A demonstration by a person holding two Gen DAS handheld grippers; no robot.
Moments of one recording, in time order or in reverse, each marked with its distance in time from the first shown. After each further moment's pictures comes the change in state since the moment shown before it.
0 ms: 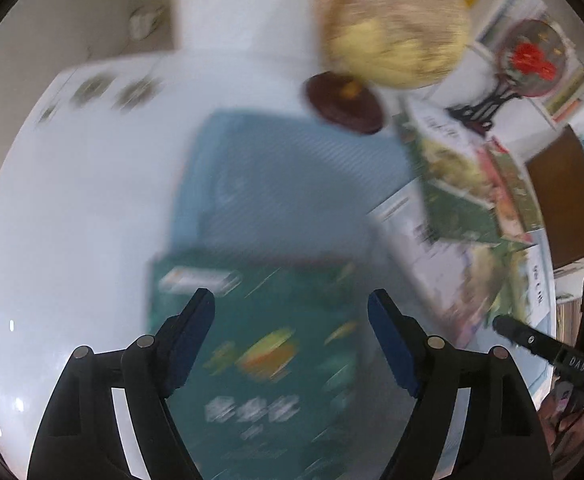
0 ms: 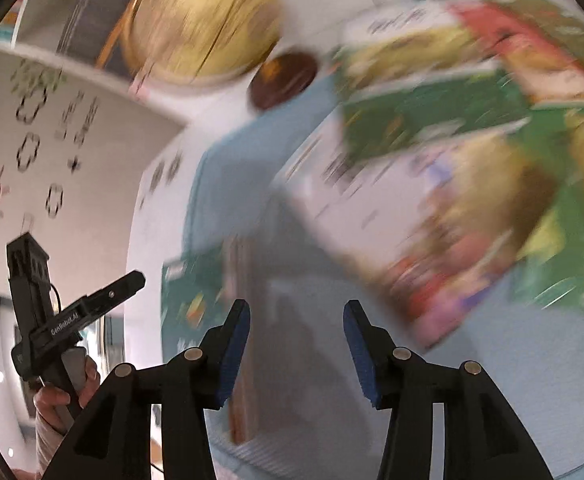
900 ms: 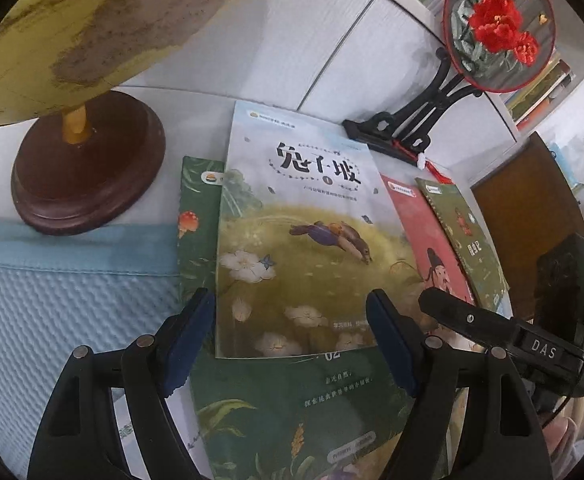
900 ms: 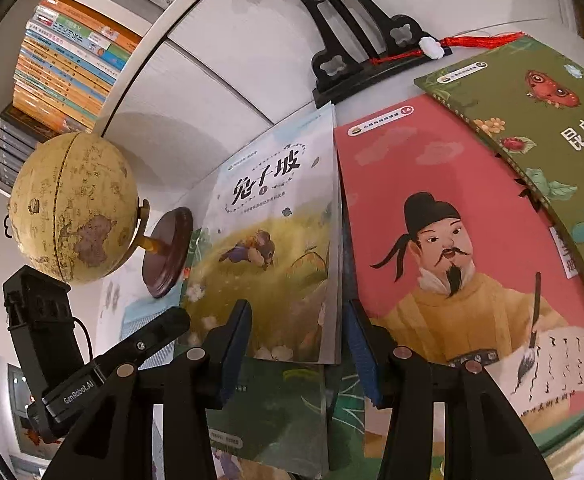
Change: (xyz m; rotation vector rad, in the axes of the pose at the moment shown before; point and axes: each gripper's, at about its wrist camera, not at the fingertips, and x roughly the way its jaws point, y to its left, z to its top) left arm 0.181 -0.172 0.110 0.050 -0.076 -0.278; right arm 0.020 -0.161 0.186 0.028 -0.175 0.008
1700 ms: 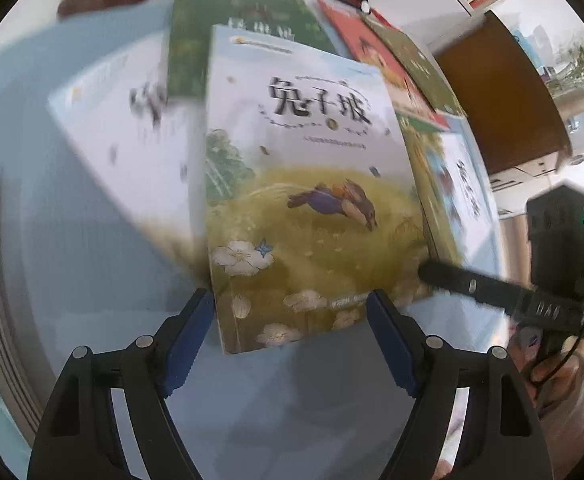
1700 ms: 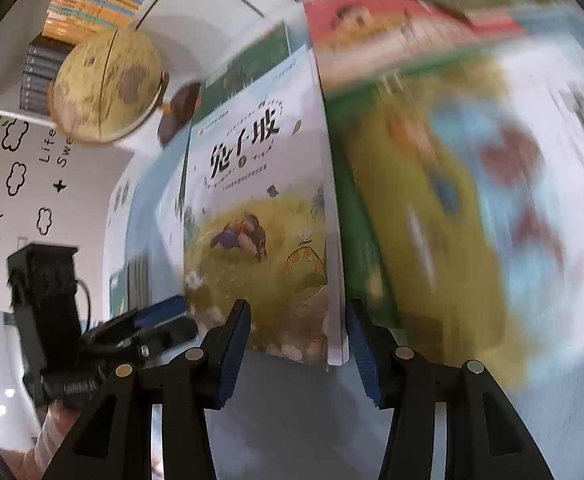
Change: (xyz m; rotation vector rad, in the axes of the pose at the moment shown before) left arm -0.085 -0.023 -0.175 0.021 0.347 -0.048; right arm -0.094 -0.016 -0.176 0.048 0.257 0.006
